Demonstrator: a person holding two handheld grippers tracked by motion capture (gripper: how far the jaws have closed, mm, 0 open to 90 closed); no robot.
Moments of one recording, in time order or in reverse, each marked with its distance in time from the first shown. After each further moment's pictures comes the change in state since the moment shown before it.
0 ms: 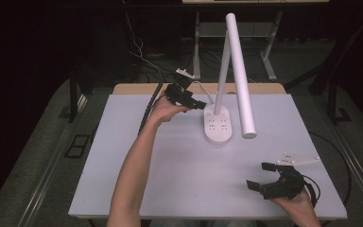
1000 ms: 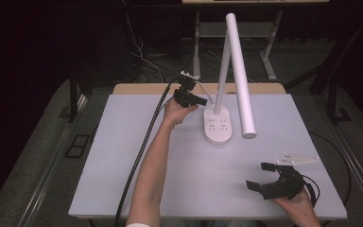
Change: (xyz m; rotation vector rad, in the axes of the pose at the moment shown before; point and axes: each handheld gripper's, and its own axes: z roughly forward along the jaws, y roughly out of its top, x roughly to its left) left arm 0.024 -0.010 0.049 -0.004 -0.043 -0.131; right arm 0.000 0.000 0.001 0.009 0.007 -0.001
